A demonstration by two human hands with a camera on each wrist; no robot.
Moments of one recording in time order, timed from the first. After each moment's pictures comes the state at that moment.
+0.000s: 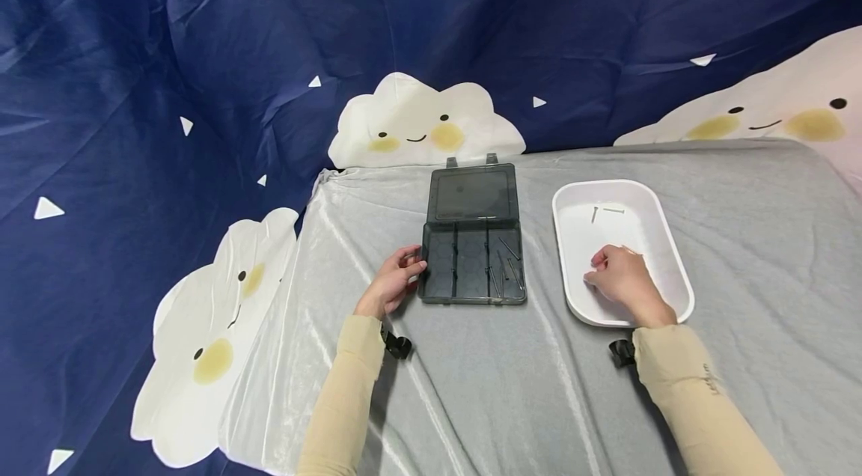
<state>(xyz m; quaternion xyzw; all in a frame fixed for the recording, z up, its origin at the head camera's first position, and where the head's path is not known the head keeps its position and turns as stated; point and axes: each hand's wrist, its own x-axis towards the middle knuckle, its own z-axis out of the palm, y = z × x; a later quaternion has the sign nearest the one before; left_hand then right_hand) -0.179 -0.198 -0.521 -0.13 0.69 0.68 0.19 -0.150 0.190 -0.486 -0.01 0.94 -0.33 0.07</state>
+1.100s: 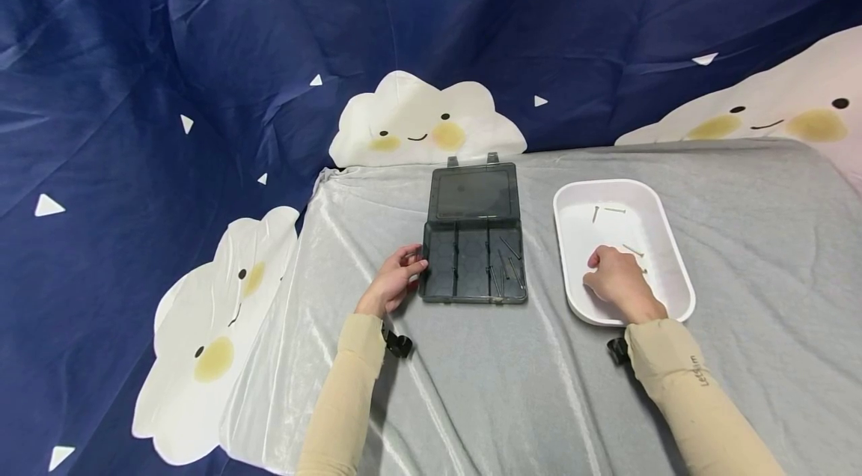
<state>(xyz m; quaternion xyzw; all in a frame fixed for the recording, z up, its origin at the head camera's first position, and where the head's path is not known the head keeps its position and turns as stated) -0.180 -0.197 -0.522 -0.14 0.69 0.69 0.18 -0.152 0.182 -0.489 -0.01 0.95 -0.28 0.10</state>
